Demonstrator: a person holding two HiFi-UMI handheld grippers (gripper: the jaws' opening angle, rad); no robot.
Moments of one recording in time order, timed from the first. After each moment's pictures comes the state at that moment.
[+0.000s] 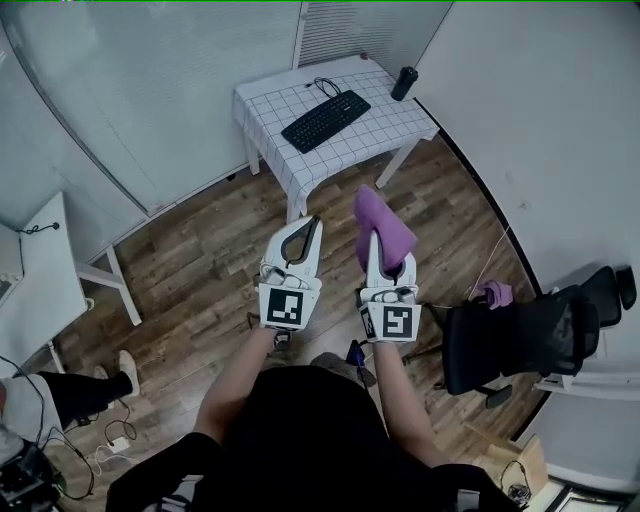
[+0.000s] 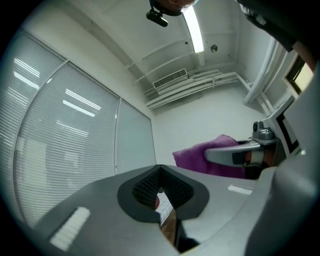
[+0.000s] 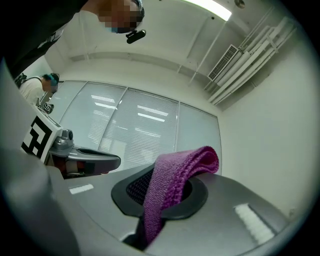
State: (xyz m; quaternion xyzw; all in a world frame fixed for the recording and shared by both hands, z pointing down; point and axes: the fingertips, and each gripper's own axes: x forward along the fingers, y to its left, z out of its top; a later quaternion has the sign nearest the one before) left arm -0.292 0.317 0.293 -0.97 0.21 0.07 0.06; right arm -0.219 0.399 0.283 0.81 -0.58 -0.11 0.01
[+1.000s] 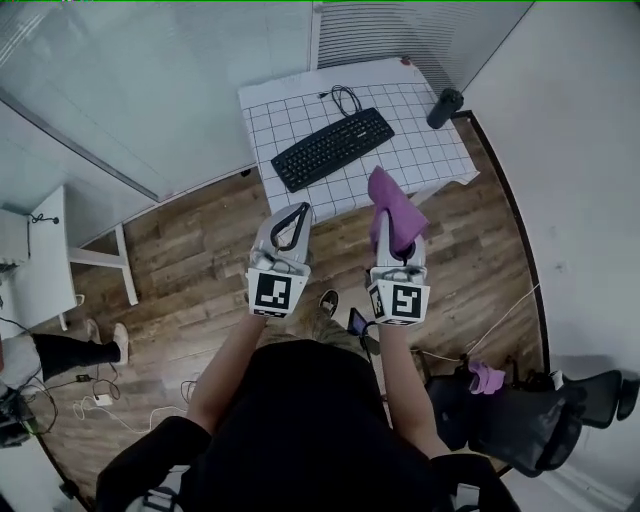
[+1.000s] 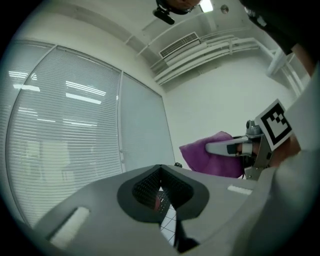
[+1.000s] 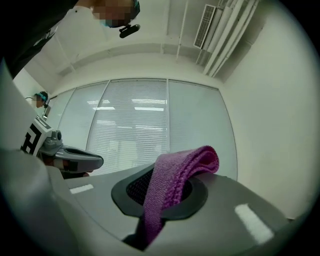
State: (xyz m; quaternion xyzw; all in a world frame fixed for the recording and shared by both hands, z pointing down) left arm -0.037 0.141 0.345 -0.95 0.30 -0.02 0.09; right arm 0.094 0.212 0.339 0.76 -0.65 -0.04 -0.02
